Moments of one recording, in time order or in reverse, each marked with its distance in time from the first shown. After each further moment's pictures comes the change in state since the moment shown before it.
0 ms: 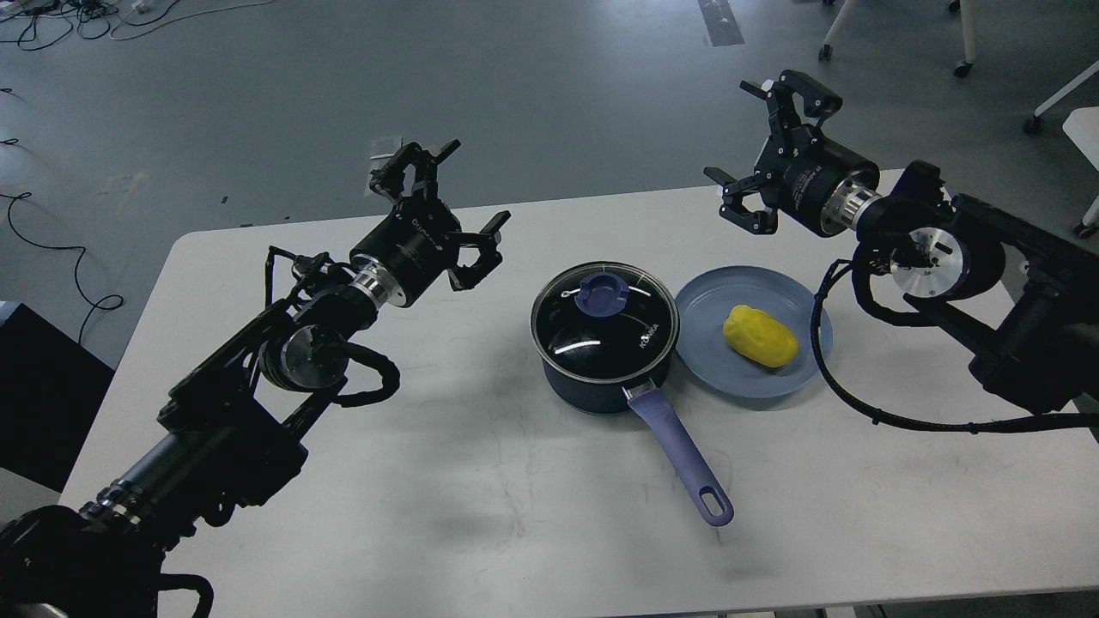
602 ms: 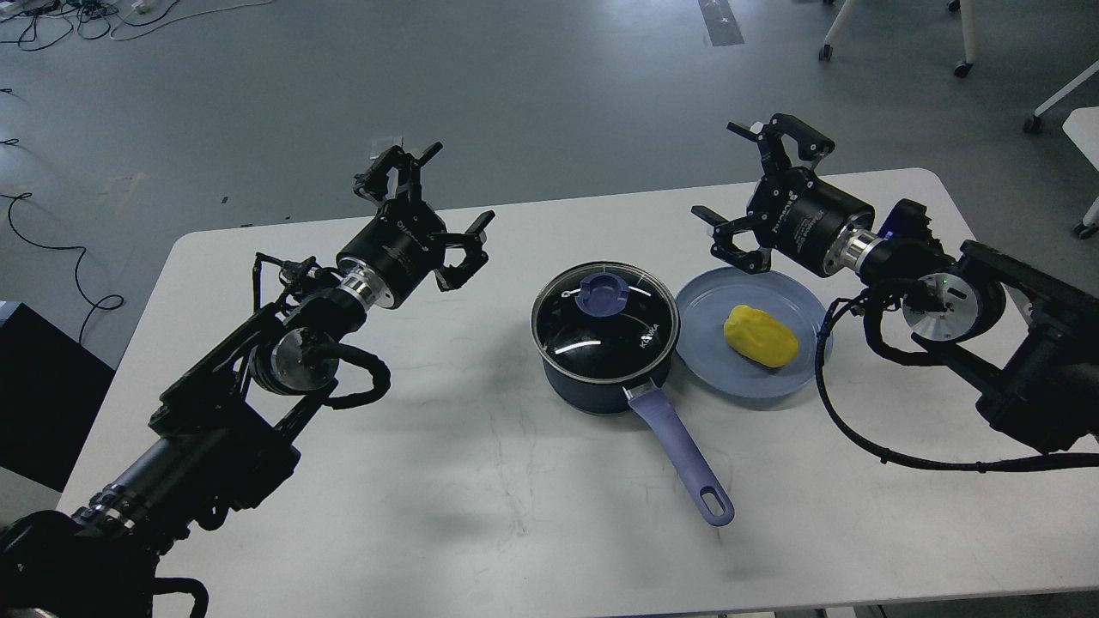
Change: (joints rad) left arm 0.015 0.012 -0.020 0.015 -0.009 0.002 -0.002; right arm -0.077 0.000 0.038 0.006 -0.010 0.162 0.002
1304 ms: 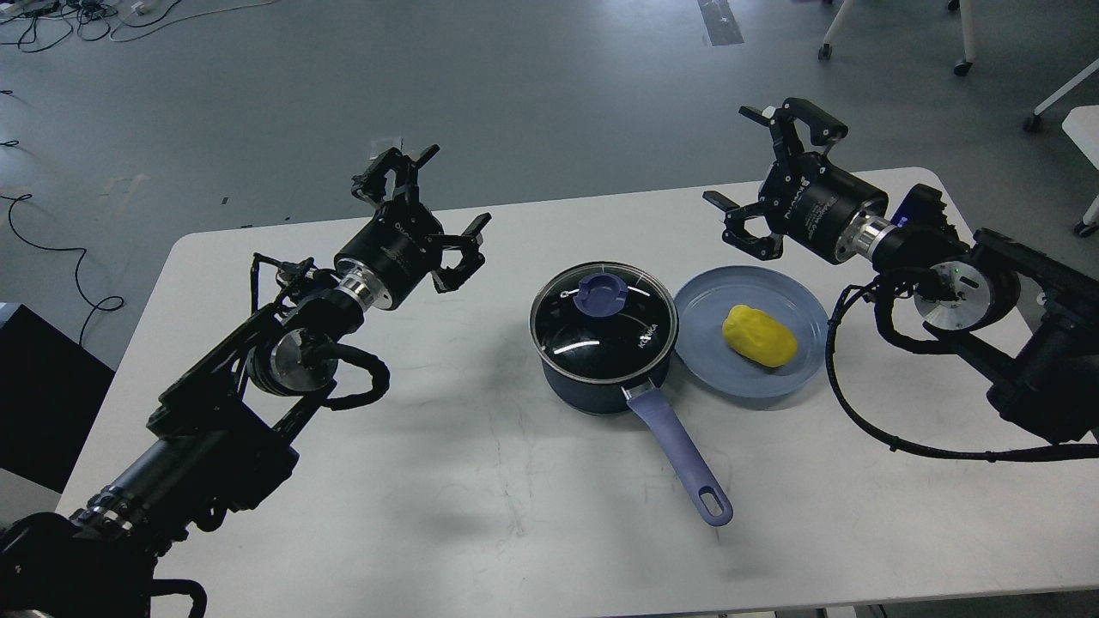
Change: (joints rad) left arm 0.003 0.006 -0.003 -0.011 0.008 0.019 -0.004; right arm 0.008 -0.026 0.025 -0.005 -0.024 0.000 0.000
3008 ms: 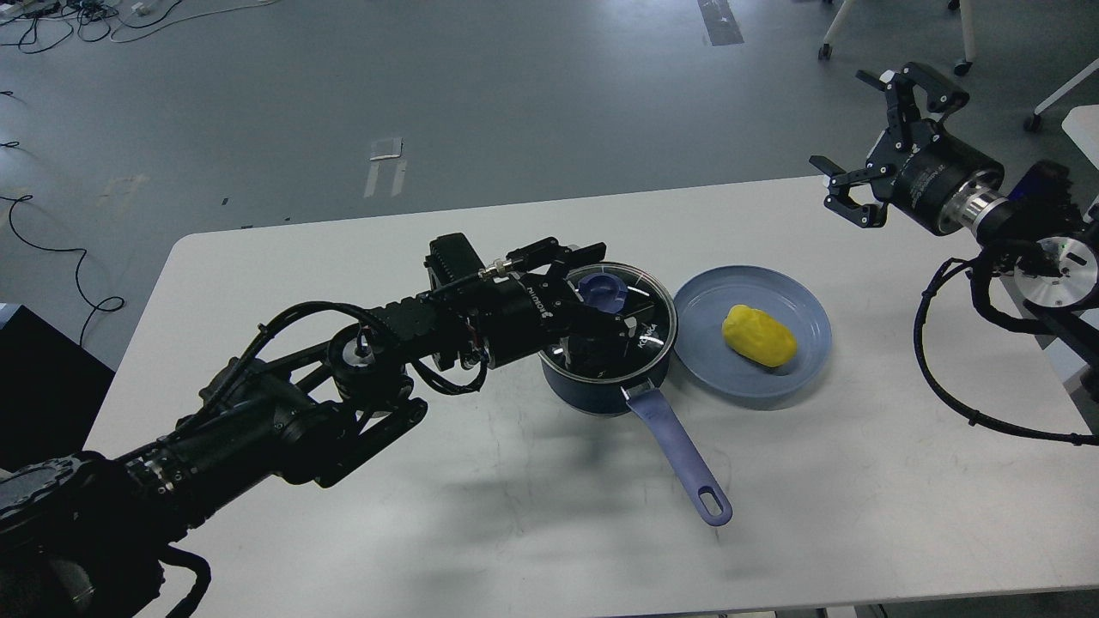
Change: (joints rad) left arm -0.160 -0.058 0.421 0.013 2.010 0.477 -0.366; right arm -0.030 -0.136 0.084 -0.053 0.006 -0.003 0.002
